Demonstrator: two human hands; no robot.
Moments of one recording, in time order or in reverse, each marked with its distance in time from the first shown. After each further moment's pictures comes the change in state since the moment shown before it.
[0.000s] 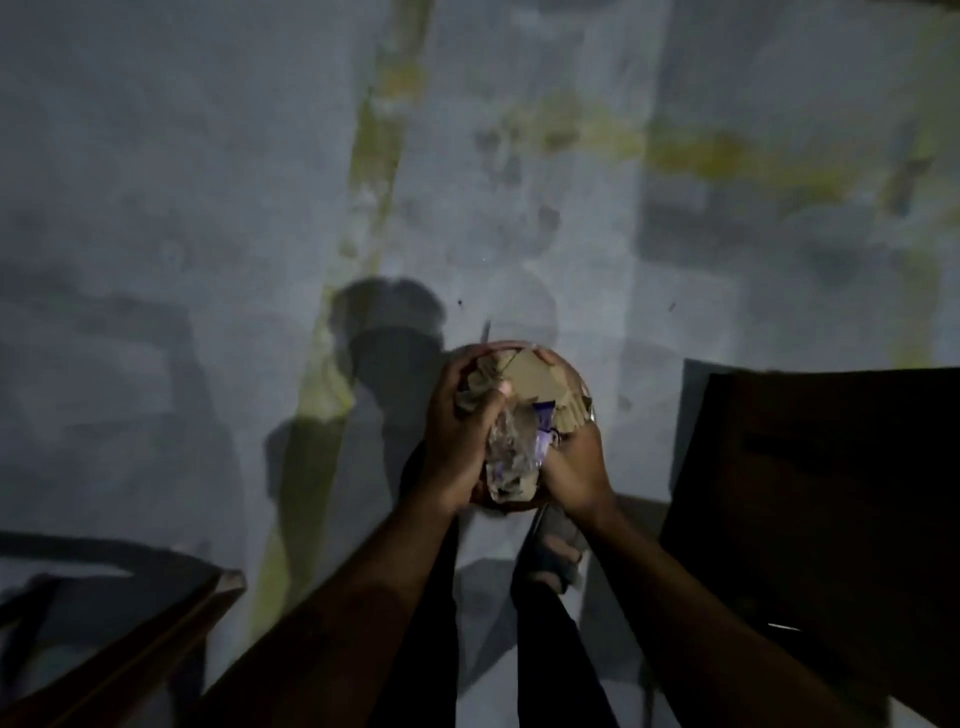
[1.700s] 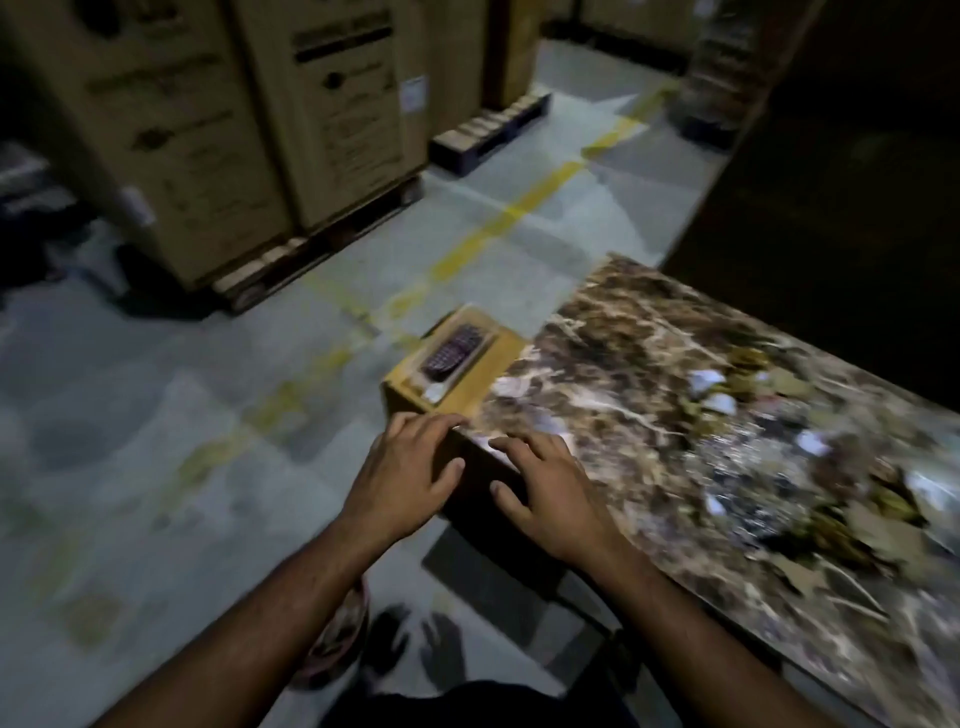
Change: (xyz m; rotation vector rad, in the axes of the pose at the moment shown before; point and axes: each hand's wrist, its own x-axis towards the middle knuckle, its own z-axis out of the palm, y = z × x) left_hand -0.428 0.302 0.117 1.022 -1.139 1.362; right_hand -0.516 -0.283 -0.168 -0.732 0.857 0.161
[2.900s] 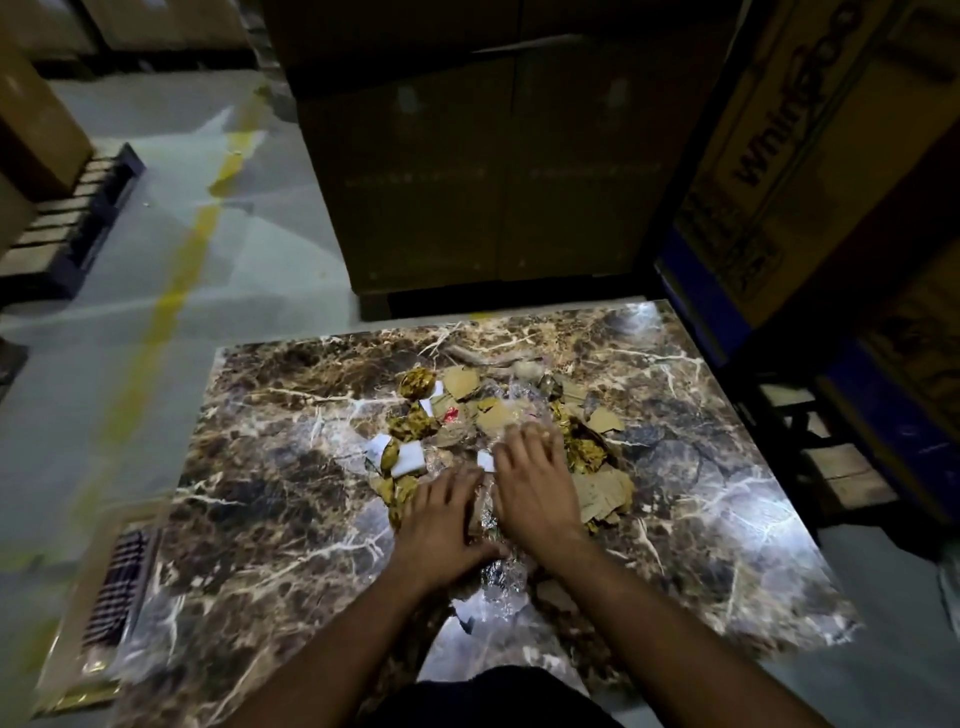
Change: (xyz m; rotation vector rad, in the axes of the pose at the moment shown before) left_hand 0.209 0.299 0.316 0.214 -0.764 0.419; right_hand -0.088 0.367 -0.104 -0.549 0.046 0.797
